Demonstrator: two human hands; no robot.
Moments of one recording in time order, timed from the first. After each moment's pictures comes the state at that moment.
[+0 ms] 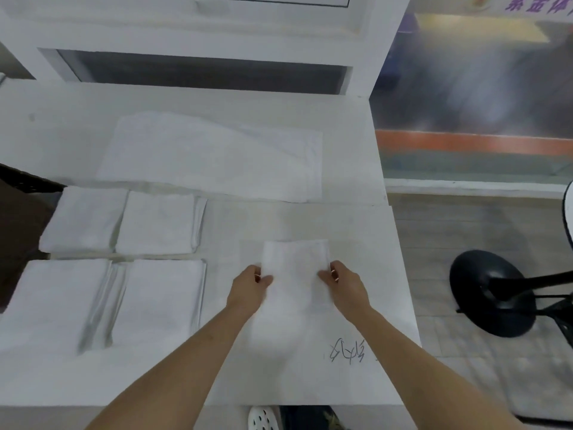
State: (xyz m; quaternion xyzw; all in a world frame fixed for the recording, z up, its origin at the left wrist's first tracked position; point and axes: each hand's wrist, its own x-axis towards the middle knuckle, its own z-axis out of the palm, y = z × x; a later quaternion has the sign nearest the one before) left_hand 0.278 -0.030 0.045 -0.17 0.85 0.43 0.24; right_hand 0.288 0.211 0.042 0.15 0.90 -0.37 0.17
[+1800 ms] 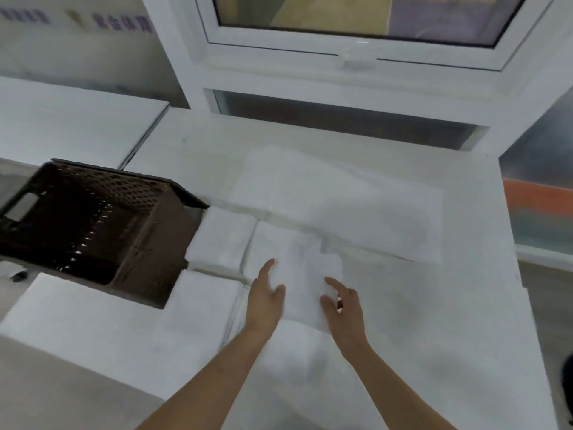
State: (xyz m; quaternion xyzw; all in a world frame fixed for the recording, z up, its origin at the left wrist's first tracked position) left_hand 0.256 -0.258 0.101 -0.25 0.80 0.54 0.02; right_hand 0.242 -0.069 0.077 0.09 0.83 -0.53 0.16
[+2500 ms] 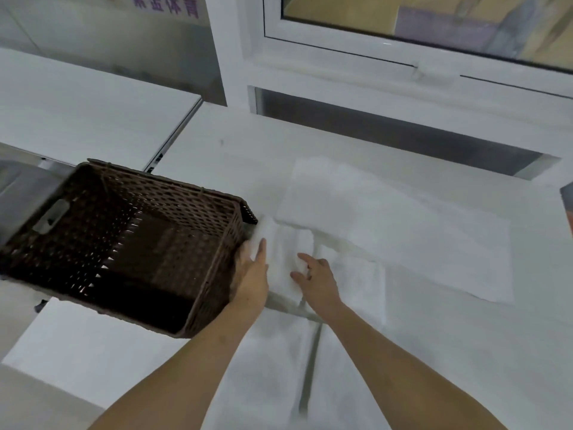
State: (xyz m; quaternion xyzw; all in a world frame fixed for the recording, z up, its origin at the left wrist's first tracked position) left_hand 0.168 -0.494 0.067 -0.20 0.93 0.30 0.05; right_hand 0.129 -0.322 0.055 -0.02 0.89 -0.41 0.22
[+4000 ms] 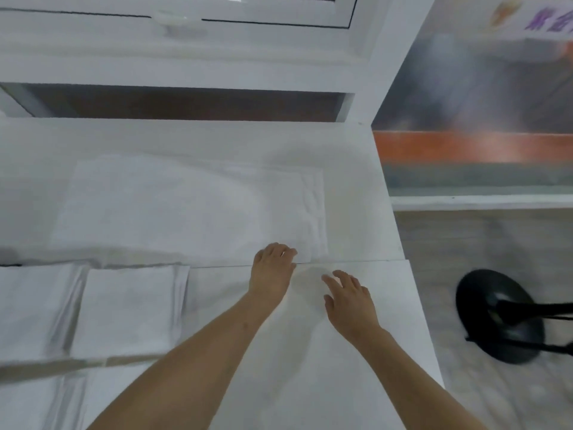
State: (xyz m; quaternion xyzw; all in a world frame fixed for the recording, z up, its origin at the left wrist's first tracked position) left_hand 0.045 0.014 0.003 0.15 0.97 0.19 0.09; right_hand 0.134 0.206 0.022 0.02 0.98 -0.11 0.16
